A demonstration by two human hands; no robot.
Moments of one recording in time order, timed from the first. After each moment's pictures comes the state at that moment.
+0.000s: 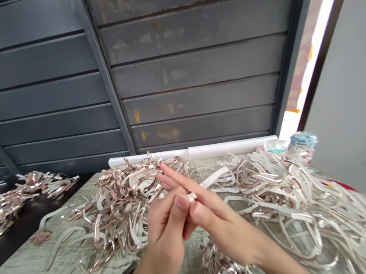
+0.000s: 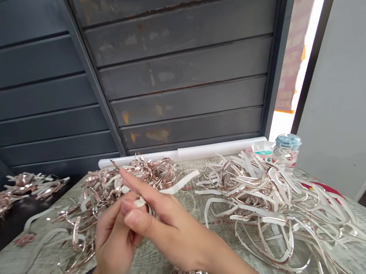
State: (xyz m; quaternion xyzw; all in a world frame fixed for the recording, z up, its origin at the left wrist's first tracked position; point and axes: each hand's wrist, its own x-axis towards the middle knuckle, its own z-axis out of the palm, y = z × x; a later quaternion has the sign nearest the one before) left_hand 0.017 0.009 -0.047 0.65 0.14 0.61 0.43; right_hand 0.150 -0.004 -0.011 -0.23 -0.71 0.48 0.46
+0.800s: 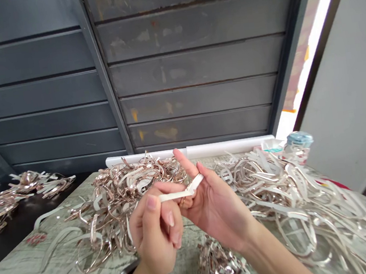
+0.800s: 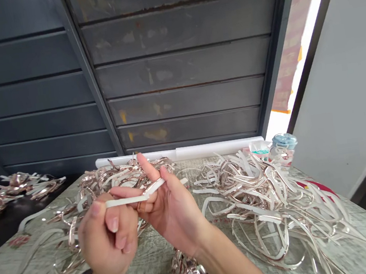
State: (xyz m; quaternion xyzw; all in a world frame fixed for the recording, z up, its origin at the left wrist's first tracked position) left_hand 0.026 0.009 -0.045 0.51 0.08 0.75 0.41; right_hand 0.143 0.015 -0.017 -0.15 -0.46 0.73 0.48
